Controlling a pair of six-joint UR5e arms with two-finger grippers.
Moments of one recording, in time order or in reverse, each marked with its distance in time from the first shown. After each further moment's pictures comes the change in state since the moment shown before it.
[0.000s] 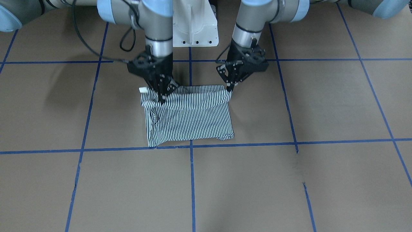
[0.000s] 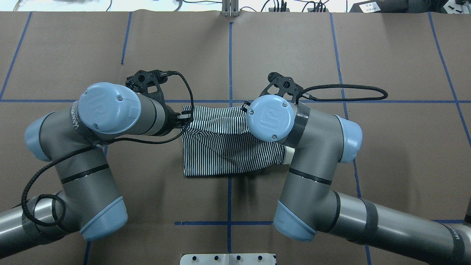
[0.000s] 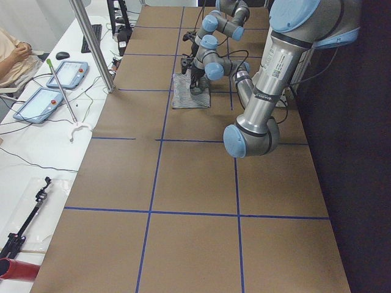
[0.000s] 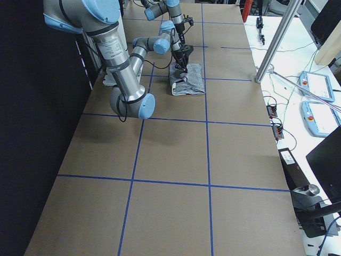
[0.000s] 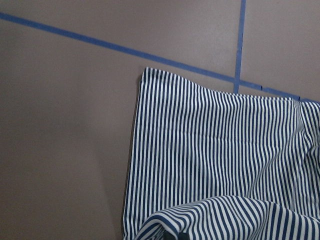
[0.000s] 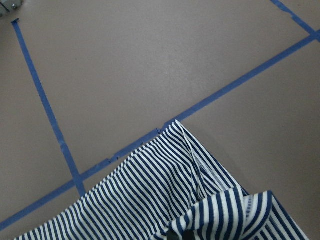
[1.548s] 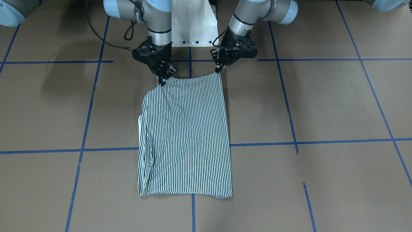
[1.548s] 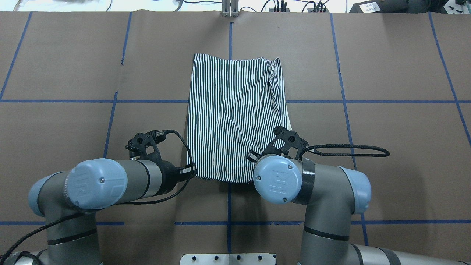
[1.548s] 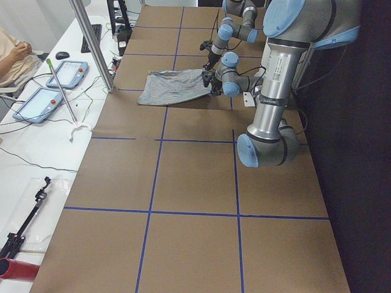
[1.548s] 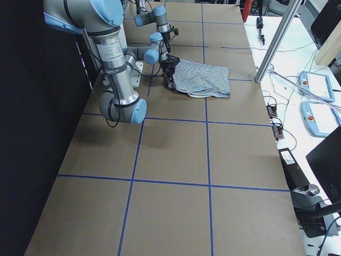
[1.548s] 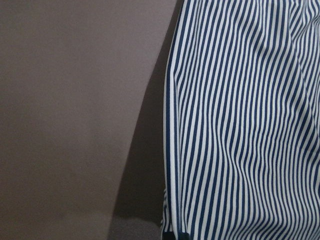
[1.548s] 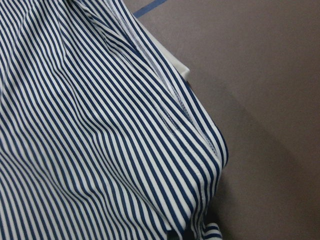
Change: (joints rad) left arm 0.228 0.180 -0.160 -0.194 0.070 -0.236; right arm -0.192 -0.153 0.235 -0.111 -0.023 0.161
